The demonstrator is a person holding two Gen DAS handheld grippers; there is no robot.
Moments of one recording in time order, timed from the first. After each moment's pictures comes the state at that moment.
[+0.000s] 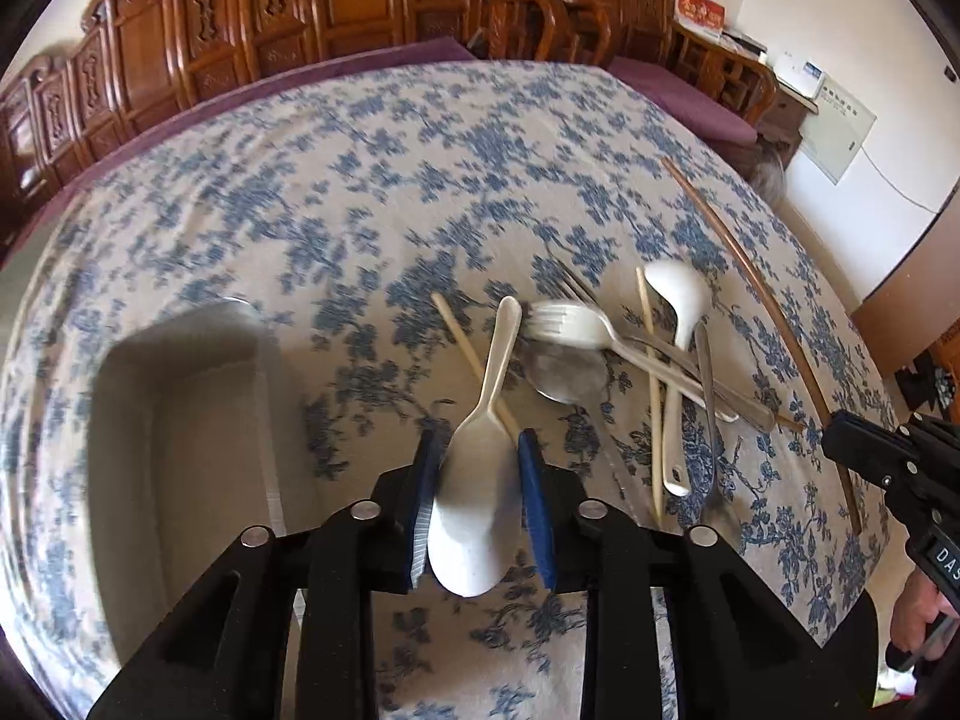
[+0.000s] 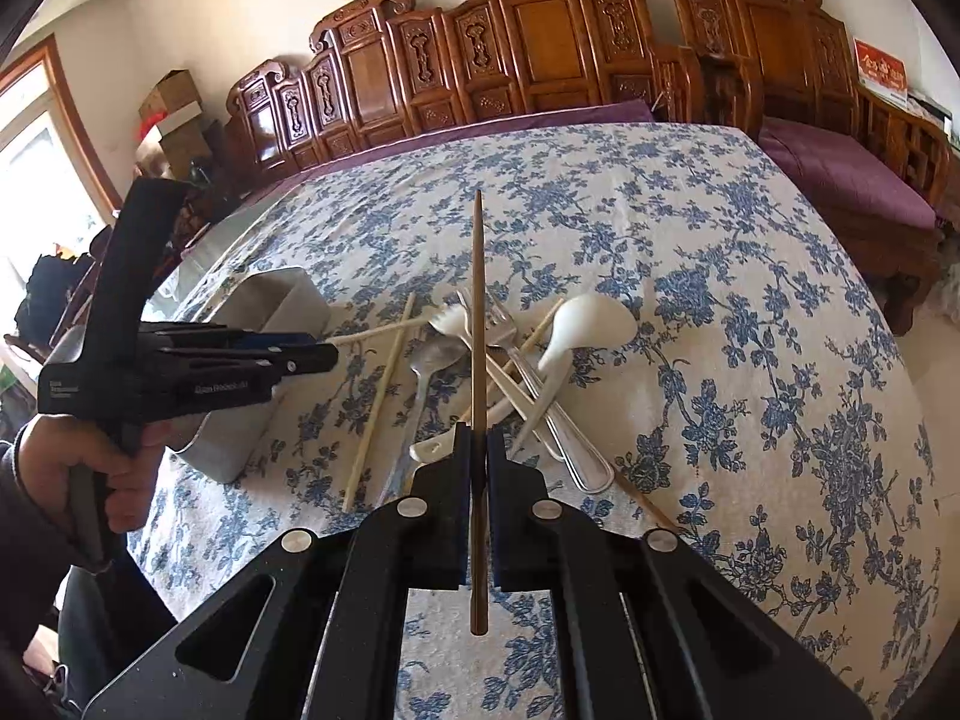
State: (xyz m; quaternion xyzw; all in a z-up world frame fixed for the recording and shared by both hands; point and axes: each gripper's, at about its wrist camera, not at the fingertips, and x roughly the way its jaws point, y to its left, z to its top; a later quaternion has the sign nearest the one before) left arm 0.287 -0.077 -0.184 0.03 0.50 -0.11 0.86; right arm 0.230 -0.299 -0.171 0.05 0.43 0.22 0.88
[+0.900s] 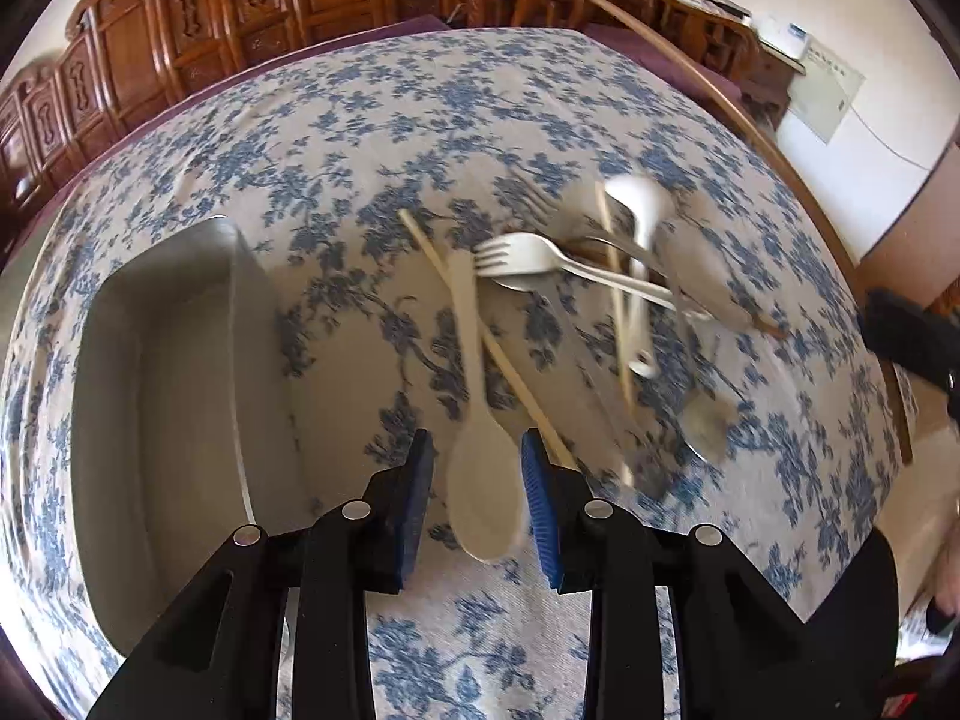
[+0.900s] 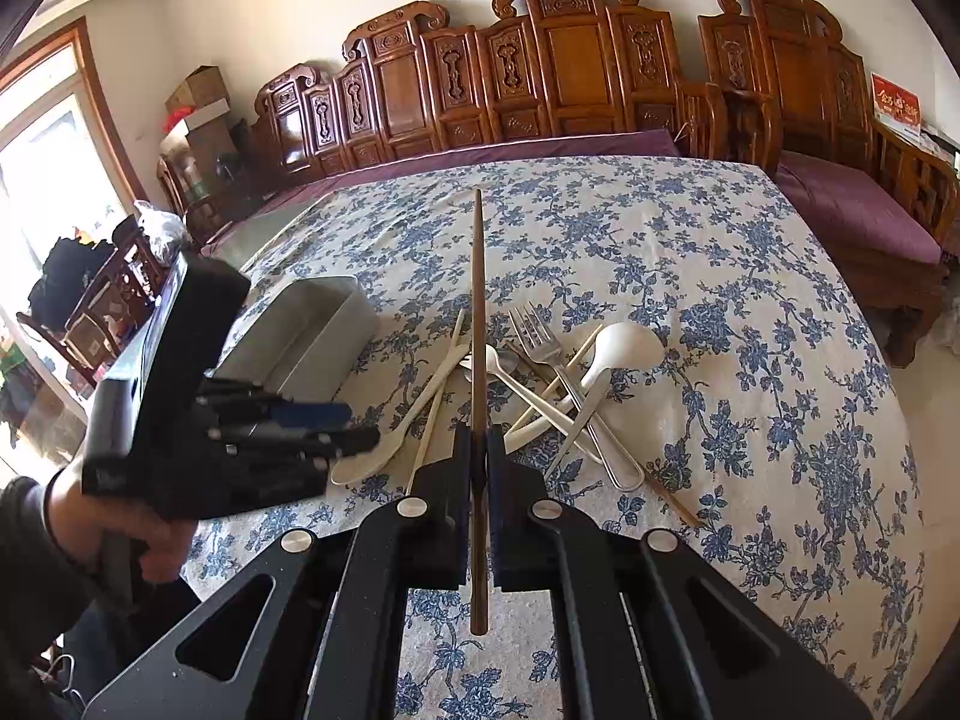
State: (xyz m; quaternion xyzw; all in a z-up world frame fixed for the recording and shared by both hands) left arm 0.238 -0.096 -0.204 0.06 0.52 -0.13 0.84; right arm 0.203 -0.287 -0.143 0.03 0.41 0.24 0.88
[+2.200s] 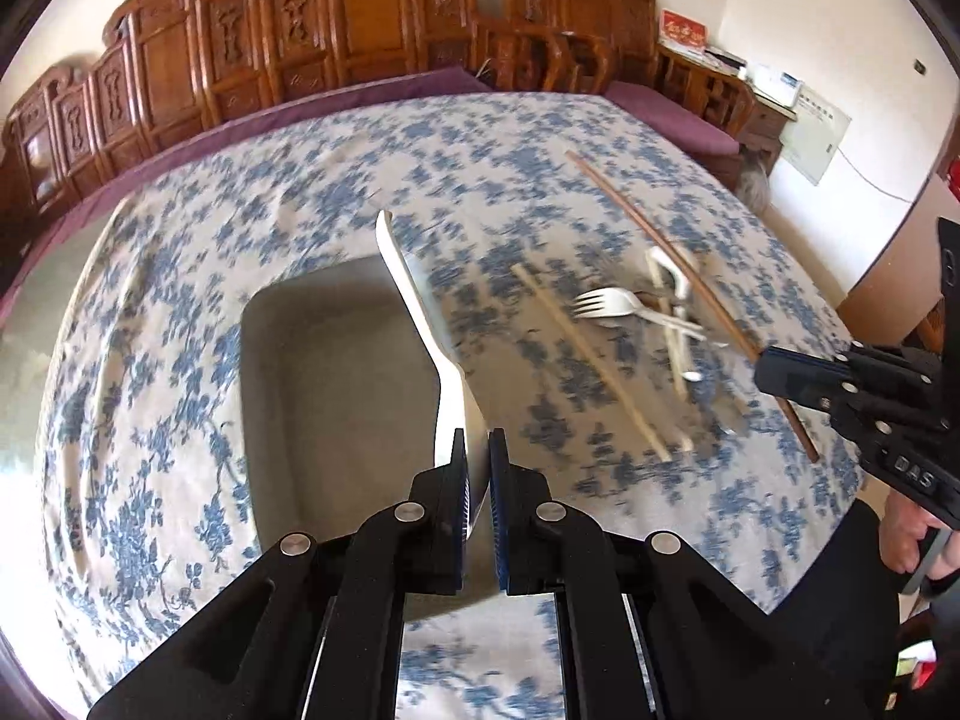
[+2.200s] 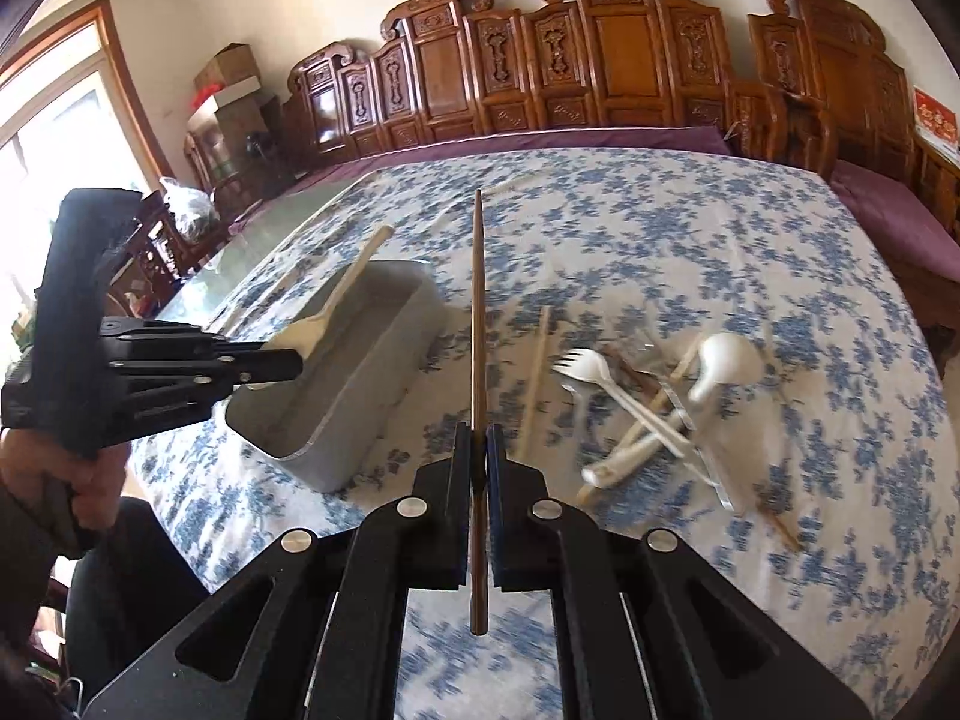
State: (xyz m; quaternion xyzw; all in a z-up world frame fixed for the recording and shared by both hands) left arm 0.221 0.005 -0.153 0.04 0.48 -0.13 0.86; right arm 0.213 -0.208 -0.151 0.02 0.42 0.28 0.86
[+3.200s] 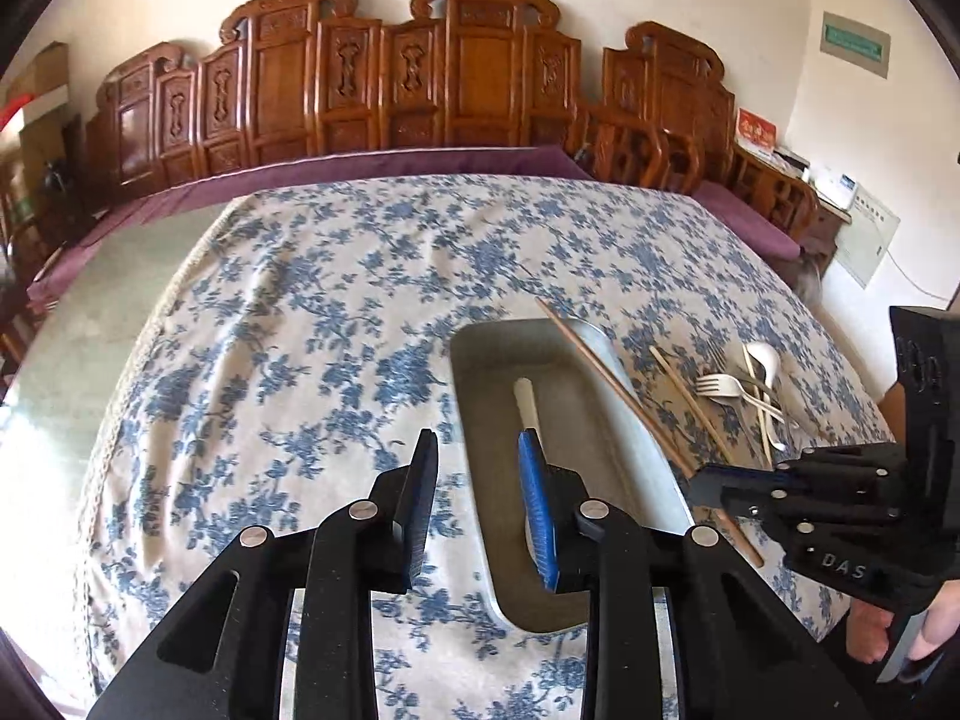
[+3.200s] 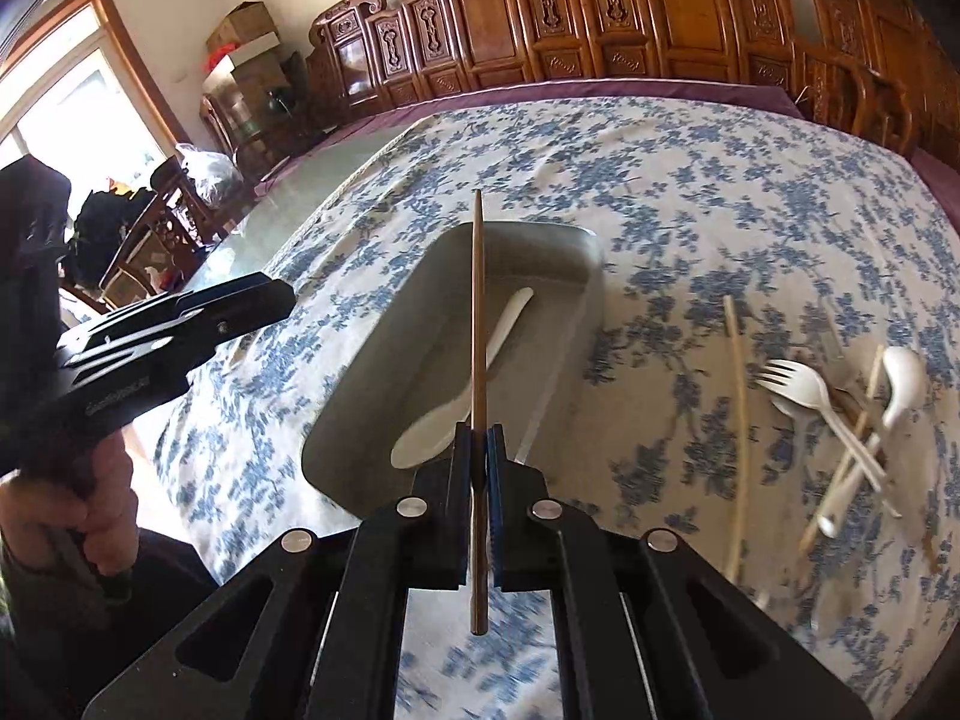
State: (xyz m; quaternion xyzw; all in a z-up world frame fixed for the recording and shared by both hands) left arm 0.201 0.112 -0.124 -0.02 0.40 -0.05 0.92; right arm 0.236 -0.078 -0.166 0.02 0.48 0.30 0.82
